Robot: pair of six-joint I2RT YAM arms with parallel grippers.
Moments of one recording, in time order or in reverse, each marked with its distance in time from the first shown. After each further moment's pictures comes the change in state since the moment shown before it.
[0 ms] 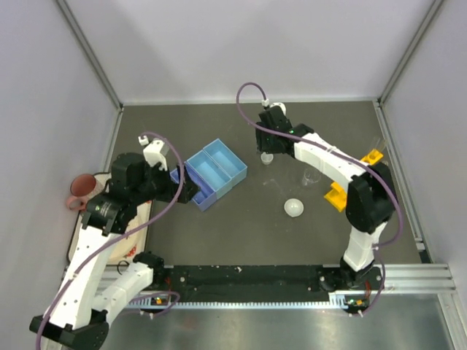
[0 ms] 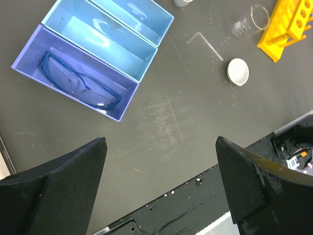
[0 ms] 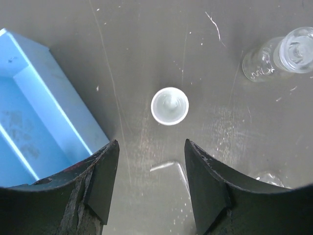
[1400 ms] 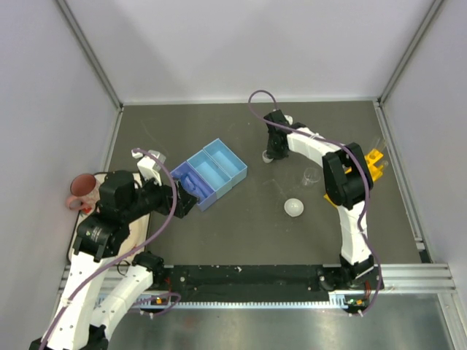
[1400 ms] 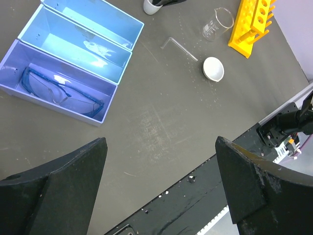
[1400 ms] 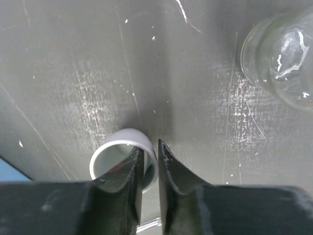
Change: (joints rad) left arm -0.009 -0.206 -0.101 0.034 0.106 0.024; right arm -0.137 0.354 0.126 -0.023 -0.082 0.159
